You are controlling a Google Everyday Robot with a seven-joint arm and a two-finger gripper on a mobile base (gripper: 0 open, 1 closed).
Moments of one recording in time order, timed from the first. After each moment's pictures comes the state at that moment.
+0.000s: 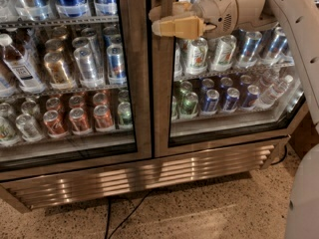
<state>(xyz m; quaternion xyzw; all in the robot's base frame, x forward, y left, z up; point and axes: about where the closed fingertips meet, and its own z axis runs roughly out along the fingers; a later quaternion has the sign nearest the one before) 0.567 -0.017 1.025 -0.60 0.45 0.51 0.41</state>
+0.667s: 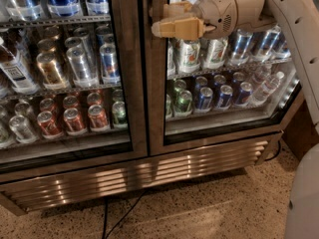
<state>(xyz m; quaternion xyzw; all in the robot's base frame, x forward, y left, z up) 0.567 -0.017 1.025 -0.60 0.45 0.51 0.41</state>
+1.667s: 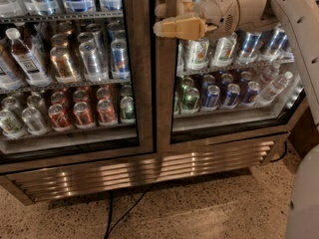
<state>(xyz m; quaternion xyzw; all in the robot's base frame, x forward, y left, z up) 0.567 -0.017 1.025 -0.60 0.45 0.51 0.41</state>
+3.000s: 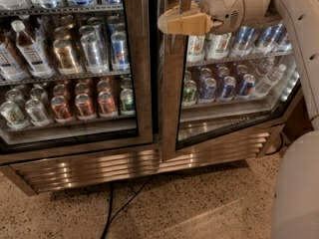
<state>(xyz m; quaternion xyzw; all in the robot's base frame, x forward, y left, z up) 0.581 -0.031 1.025 -0.60 0.45 0.51 0.41</state>
